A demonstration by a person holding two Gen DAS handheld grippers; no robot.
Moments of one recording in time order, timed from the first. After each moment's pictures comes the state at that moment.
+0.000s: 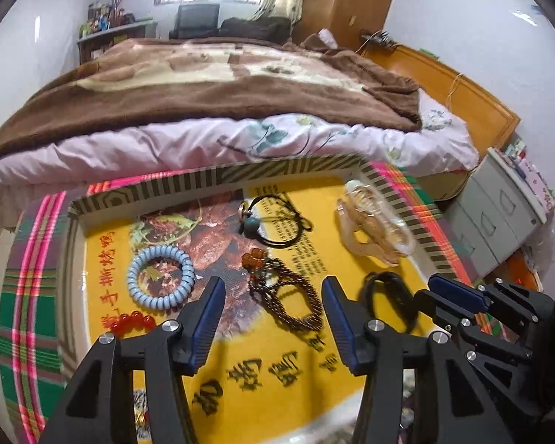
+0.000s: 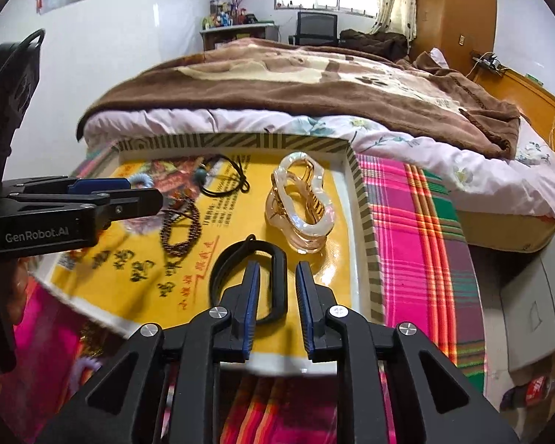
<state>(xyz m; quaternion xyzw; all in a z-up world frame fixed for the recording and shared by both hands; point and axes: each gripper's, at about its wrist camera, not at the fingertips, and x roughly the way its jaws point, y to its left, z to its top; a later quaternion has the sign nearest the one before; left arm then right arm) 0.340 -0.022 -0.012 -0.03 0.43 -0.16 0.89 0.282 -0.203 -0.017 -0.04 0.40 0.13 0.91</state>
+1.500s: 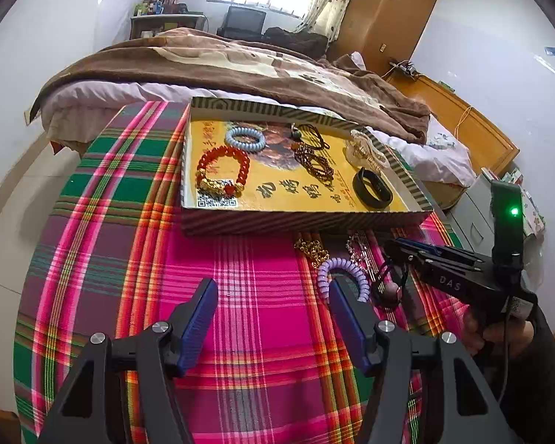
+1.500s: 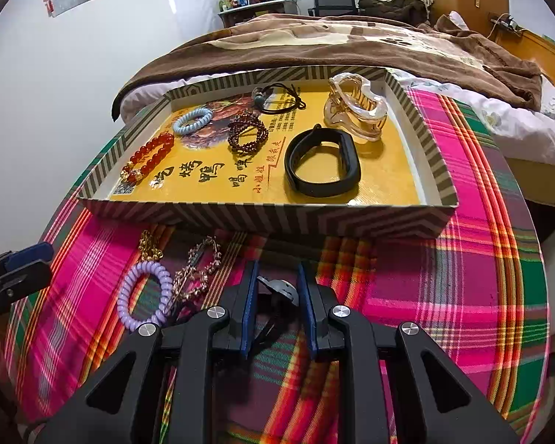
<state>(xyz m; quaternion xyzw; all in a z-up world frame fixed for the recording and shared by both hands) 0.156 0.049 -0.019 -0.11 0.43 -0.10 0.89 0.224 -0.190 -0.056 0.01 0.45 0.19 0.87</state>
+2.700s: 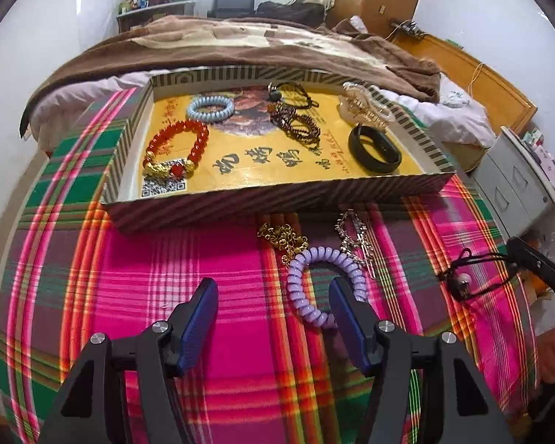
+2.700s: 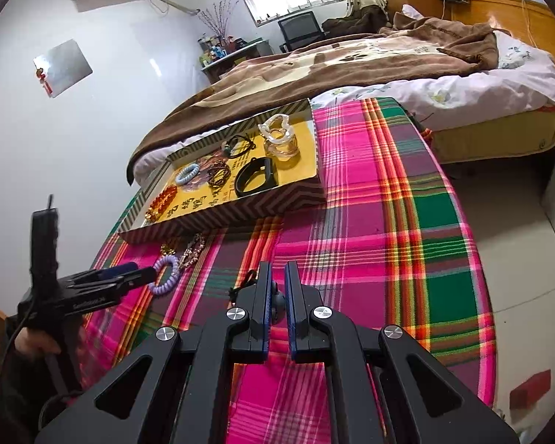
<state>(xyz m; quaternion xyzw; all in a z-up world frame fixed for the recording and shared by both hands) 0.186 -0.012 -0.049 -0.04 0.48 -0.08 0.87 0.156 -0.298 -0.026 0.14 0.39 0.19 0.89</state>
